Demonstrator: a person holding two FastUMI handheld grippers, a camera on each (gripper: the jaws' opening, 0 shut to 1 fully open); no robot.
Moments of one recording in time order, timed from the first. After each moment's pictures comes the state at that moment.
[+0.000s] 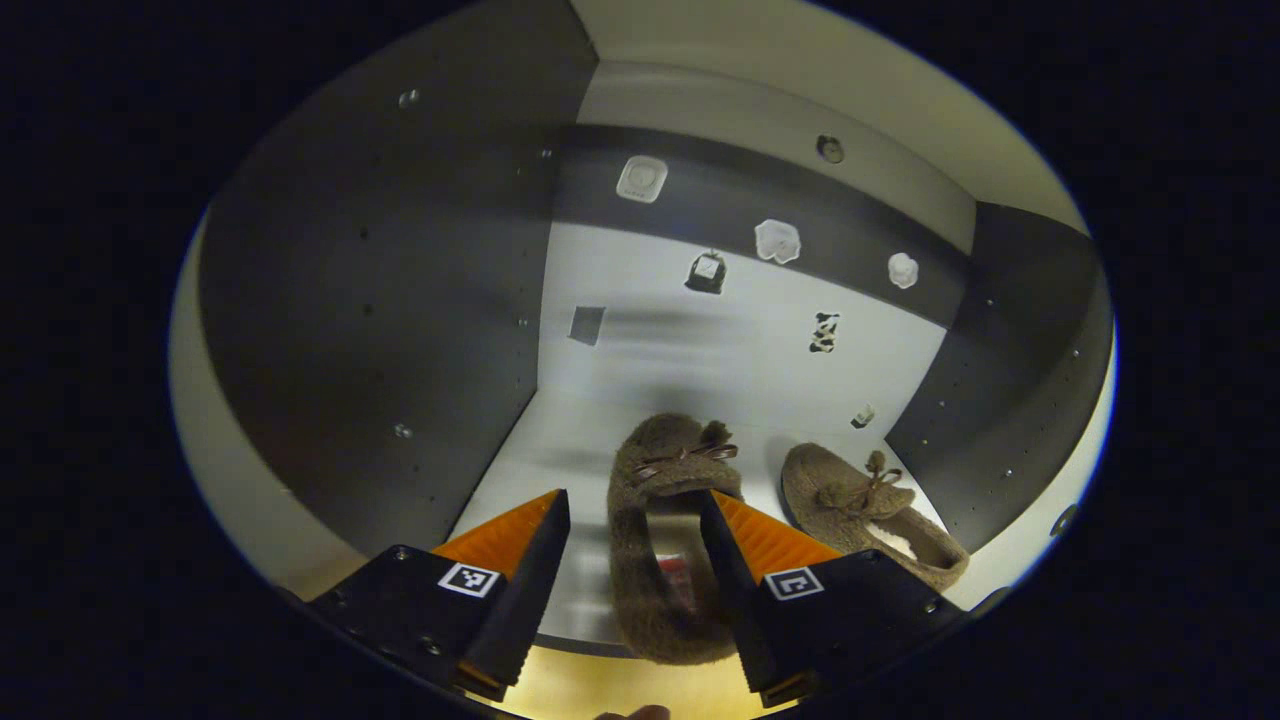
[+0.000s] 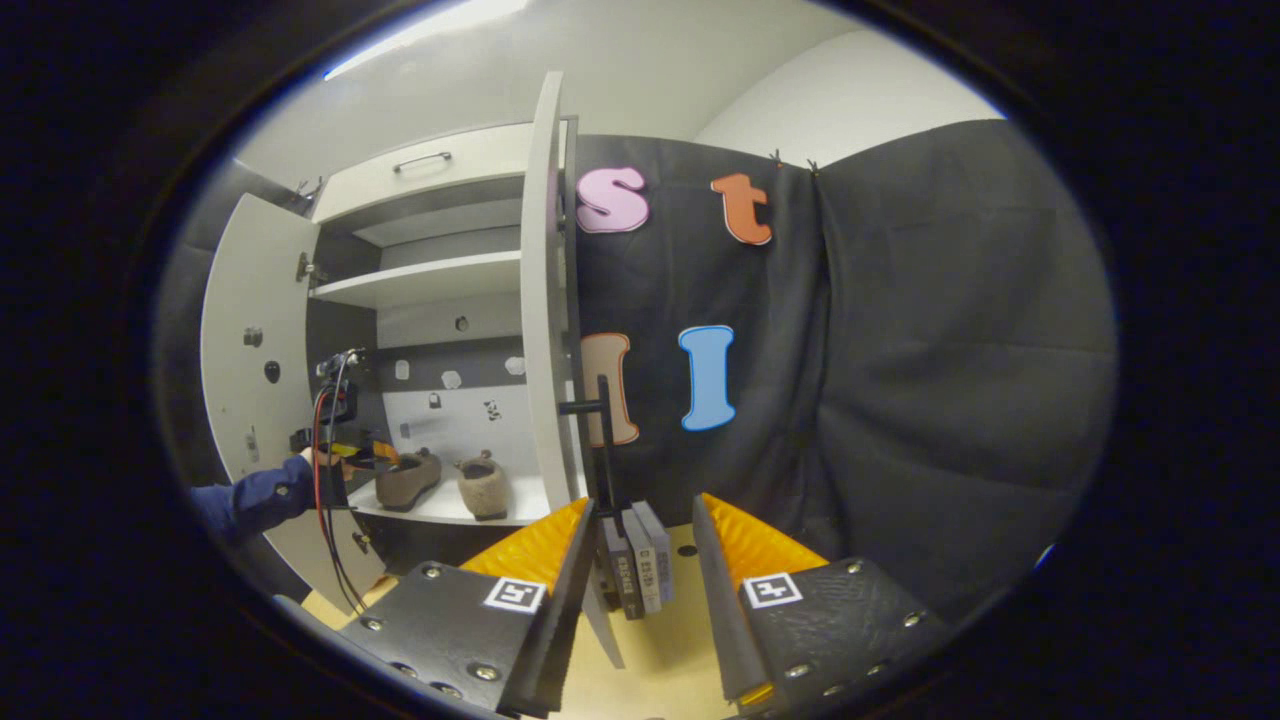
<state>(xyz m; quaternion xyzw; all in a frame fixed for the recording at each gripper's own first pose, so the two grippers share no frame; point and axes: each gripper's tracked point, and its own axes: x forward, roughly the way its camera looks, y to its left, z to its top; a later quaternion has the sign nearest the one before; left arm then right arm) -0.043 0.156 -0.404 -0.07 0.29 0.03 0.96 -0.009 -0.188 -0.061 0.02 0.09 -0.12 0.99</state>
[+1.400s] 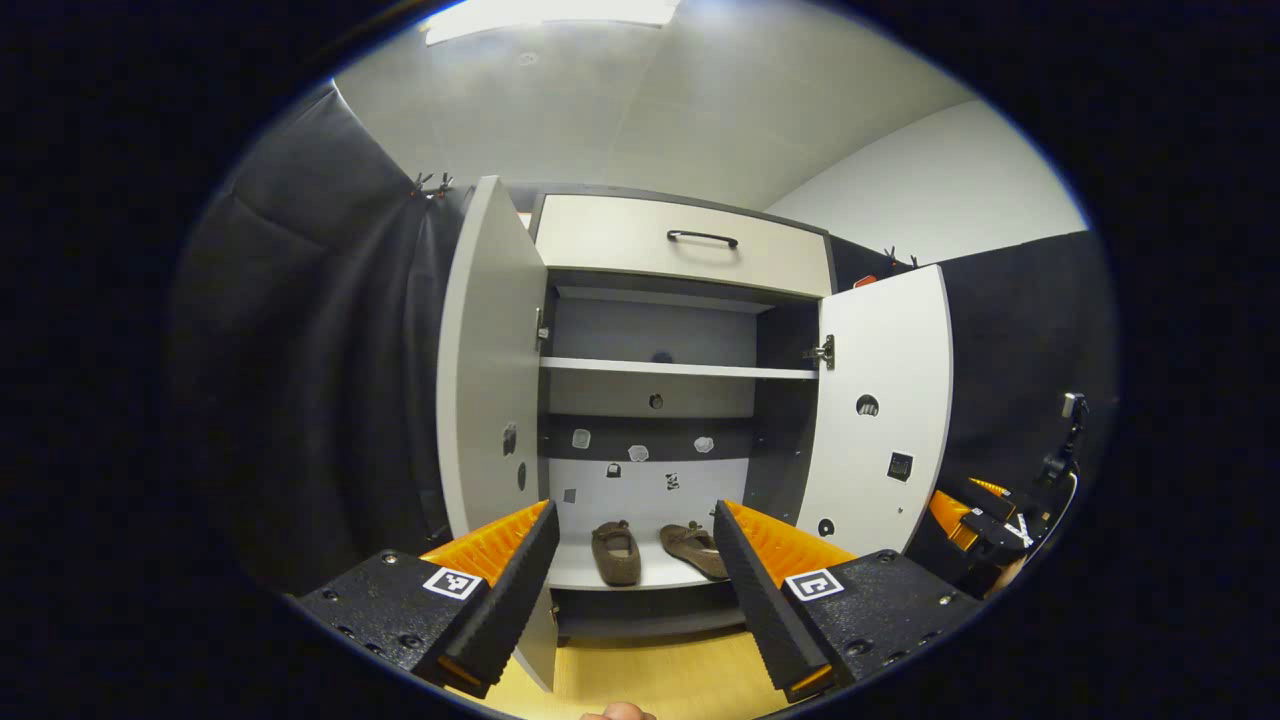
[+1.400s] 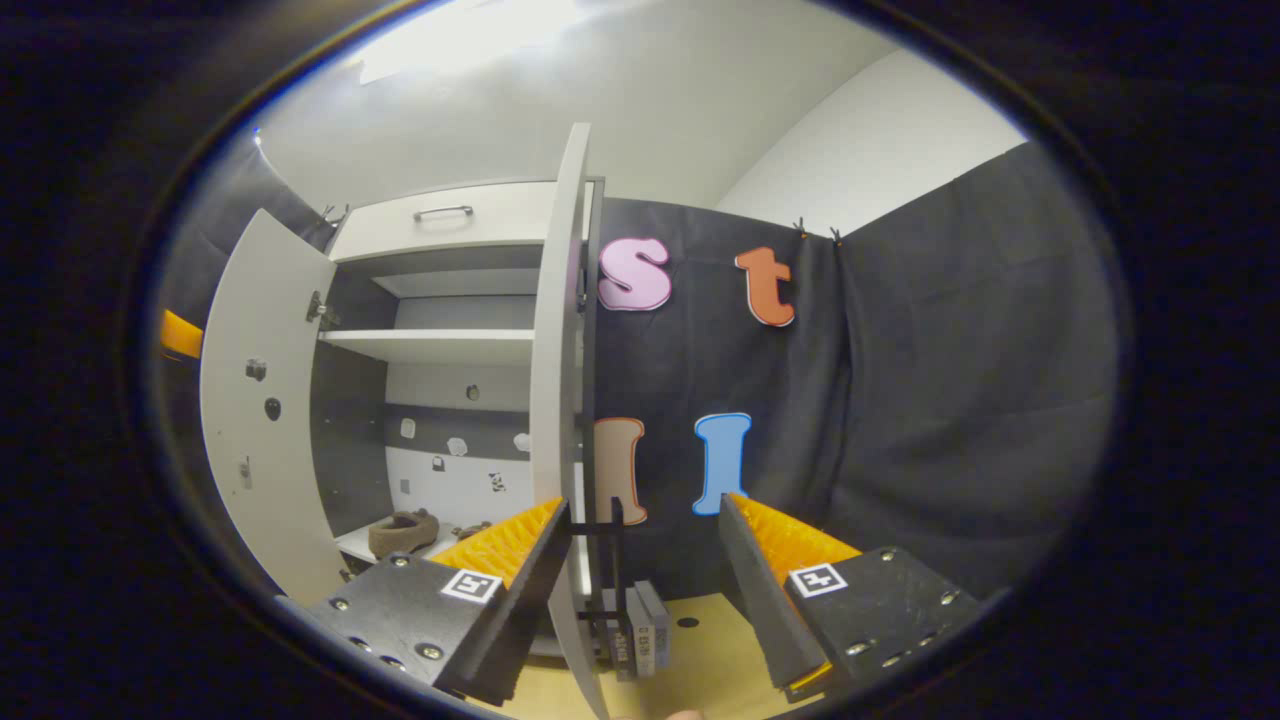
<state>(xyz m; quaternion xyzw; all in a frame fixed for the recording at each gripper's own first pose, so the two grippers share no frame) -0.148 0.142 -0.236 -0.01 0.05 -0.04 1.00 0.040 -0.199 0.001 -0.02 -0.02 -0.11 0.99</state>
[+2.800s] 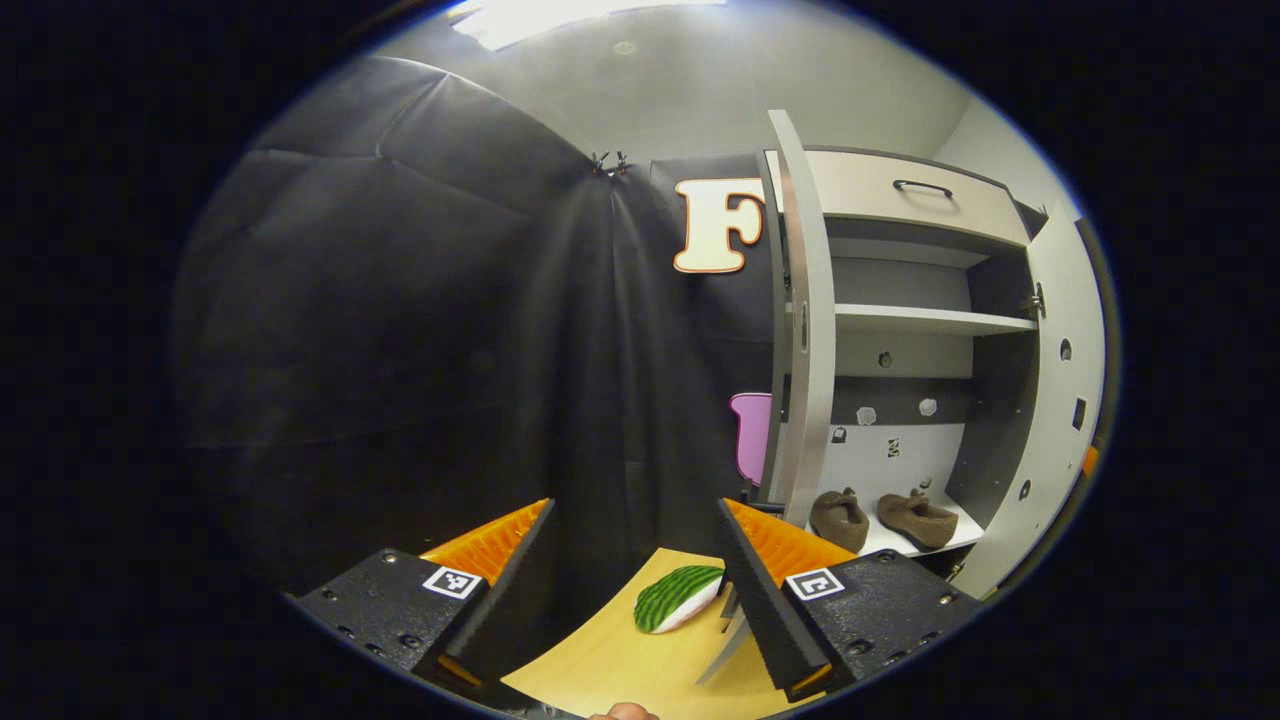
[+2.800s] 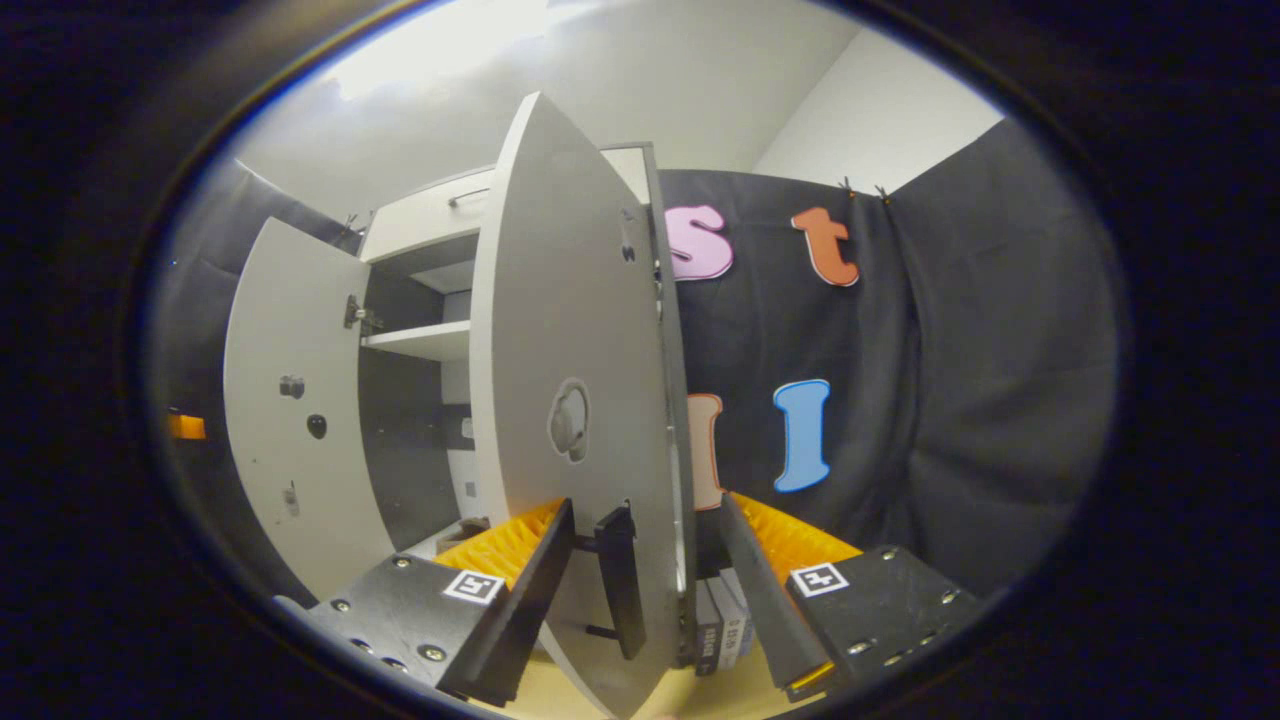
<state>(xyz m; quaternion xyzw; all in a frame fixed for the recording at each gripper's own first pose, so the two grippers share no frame) -0.158 0.282 -0.282 0.02 0.09 0.22 0.97 0.097 -0.099 -0.023 0.03 0.02 -0.01 1.00</state>
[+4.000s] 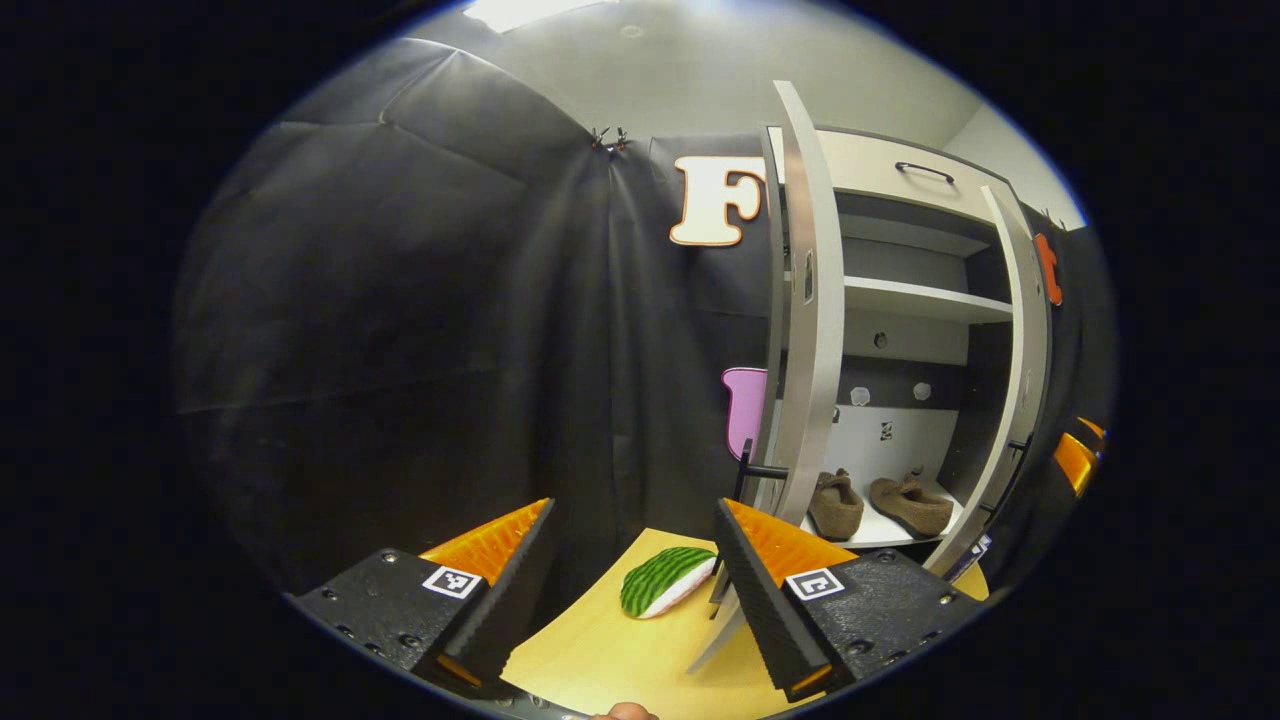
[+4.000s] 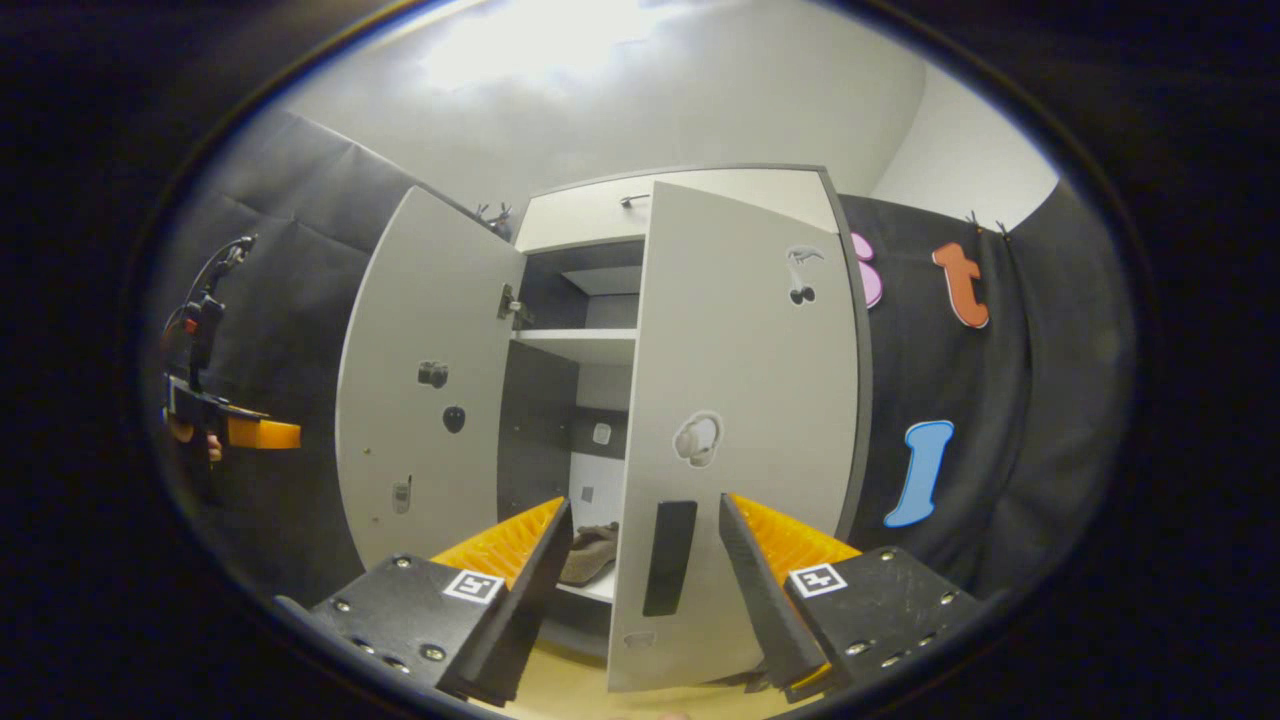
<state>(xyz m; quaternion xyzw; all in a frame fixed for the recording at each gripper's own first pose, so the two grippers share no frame) -0.143 0.285 -0.318 0.00 0.11 0.20 0.97 0.083 0.035 -0.003 -0.02 0.00 0.13 0.99</state>
